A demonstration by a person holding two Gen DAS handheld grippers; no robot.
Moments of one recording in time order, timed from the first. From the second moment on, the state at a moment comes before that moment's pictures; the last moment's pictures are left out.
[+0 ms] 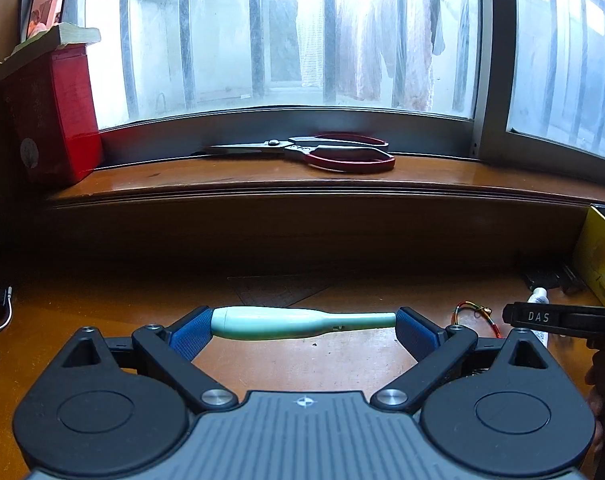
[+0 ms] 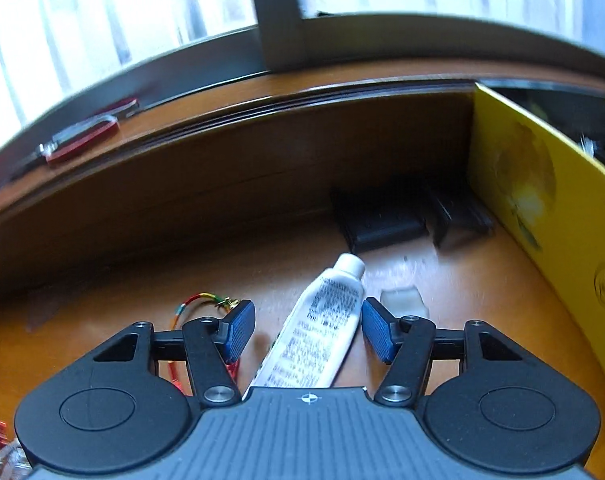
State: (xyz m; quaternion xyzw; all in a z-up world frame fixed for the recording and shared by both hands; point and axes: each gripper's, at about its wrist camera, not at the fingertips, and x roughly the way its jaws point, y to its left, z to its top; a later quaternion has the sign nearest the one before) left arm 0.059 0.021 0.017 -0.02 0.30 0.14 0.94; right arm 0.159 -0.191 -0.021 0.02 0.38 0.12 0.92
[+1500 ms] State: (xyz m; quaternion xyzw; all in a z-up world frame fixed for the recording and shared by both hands) left arm 0.042 -0.149 0.068 0.06 0.27 -0.05 0.96; right arm 0.032 -0.406 0.080 0.25 0.29 0.18 0.90
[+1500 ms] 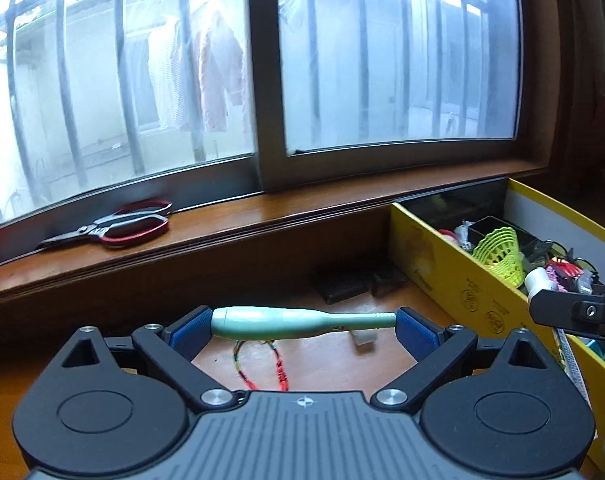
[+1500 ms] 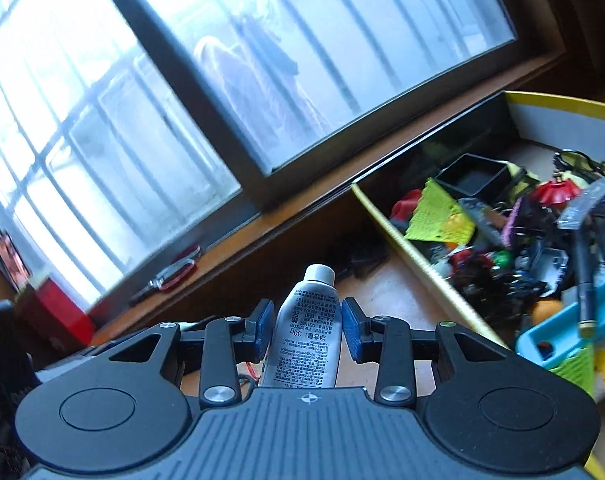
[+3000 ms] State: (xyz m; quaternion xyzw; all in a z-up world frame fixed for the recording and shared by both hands) left arm 0.093 -0.388 0.063 0.11 0.27 -0.25 0.92; right arm 0.033 -0.594 0.077 0.27 0.24 -0.02 0.93
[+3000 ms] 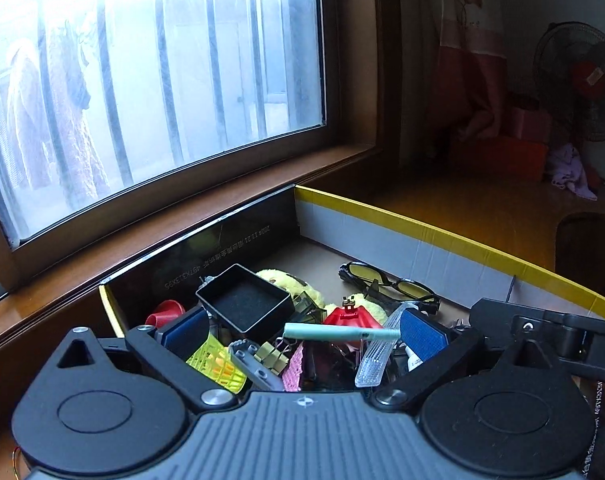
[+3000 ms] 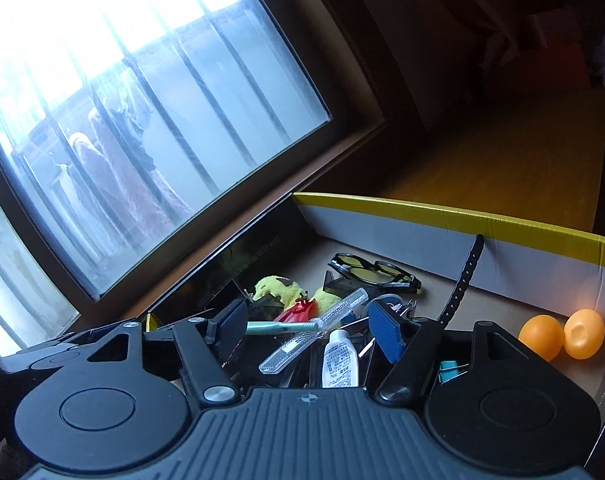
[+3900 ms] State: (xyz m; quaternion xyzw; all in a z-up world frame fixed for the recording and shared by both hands) left arm 0.034 -0.167 0.056 0.05 0.30 -0.04 0.95; right arm 0.021 -0.429 0.089 0.18 0.28 0.11 0.94
